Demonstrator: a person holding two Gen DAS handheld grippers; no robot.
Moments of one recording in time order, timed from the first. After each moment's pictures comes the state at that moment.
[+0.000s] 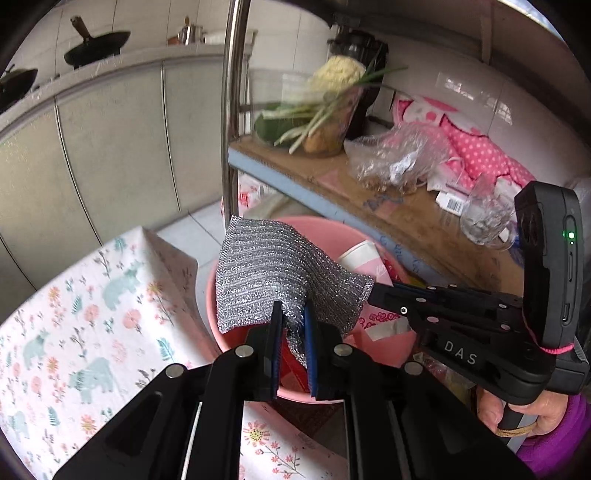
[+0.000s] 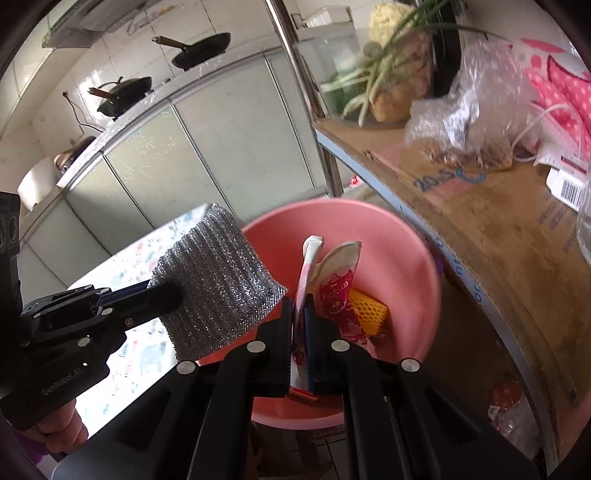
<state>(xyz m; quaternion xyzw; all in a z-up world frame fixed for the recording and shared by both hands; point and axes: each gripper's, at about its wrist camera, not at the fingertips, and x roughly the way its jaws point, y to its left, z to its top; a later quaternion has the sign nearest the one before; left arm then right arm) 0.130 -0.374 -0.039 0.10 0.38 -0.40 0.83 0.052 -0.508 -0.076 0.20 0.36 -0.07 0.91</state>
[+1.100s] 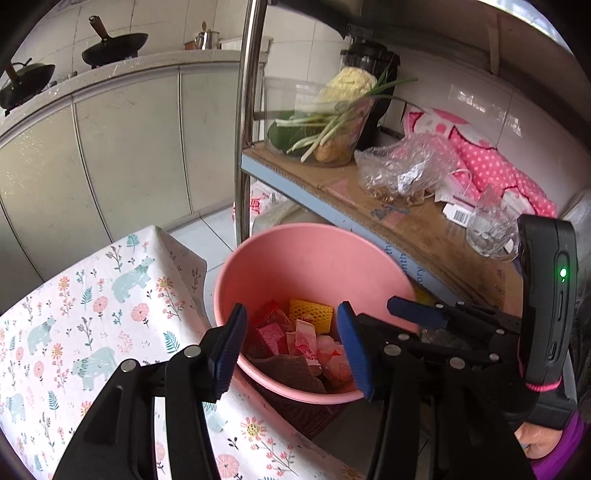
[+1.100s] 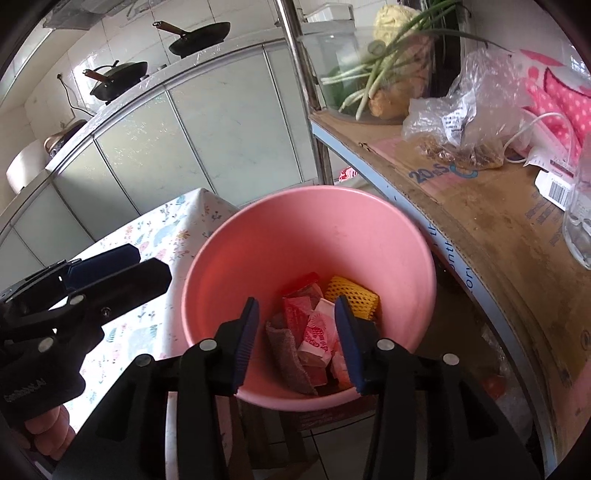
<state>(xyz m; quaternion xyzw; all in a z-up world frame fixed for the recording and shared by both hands) 0.117 -0.363 -0.027 0.08 0.36 -0.38 0.85 0.043 -0.485 -0.072 0.17 0.37 -0.09 0.91</state>
